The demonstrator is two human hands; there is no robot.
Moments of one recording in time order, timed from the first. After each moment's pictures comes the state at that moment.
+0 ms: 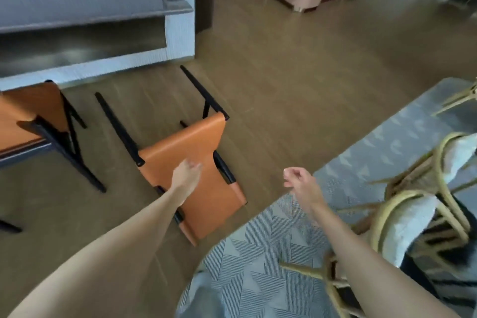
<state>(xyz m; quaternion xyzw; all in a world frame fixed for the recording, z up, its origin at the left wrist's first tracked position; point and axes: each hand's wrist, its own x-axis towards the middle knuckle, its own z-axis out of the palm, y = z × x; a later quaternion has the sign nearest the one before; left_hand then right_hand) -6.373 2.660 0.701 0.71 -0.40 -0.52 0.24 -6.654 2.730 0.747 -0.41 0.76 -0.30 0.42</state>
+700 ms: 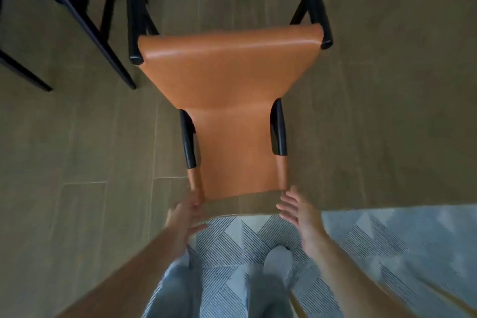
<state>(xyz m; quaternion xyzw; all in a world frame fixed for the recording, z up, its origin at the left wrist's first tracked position) -6.461 2.701 0.335 0.73 0.15 -0.55 0.38 -6.690 2.589 0.340 -0.29 0.70 -0.11 0.64</state>
